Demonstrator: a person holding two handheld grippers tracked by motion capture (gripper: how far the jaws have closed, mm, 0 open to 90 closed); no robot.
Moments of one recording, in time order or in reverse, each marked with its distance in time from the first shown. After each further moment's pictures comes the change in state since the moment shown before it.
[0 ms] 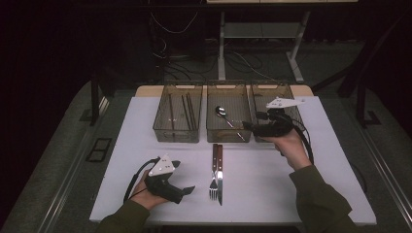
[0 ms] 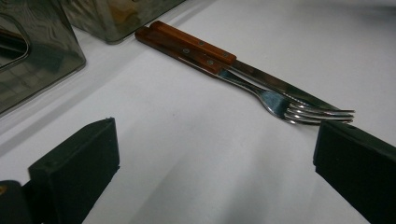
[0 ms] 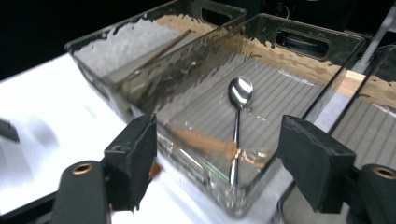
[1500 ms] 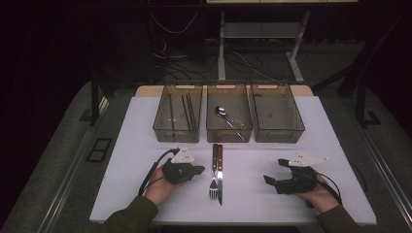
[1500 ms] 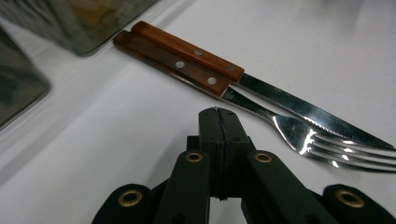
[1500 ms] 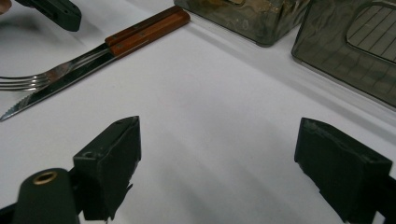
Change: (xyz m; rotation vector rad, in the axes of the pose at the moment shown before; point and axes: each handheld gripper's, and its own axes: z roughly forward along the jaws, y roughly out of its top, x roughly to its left) left arm 0.007 0.029 0.050 0.138 -0.057 0.074; right arm 0.022 -0.135 -0.061 0.096 0.009 -0.042
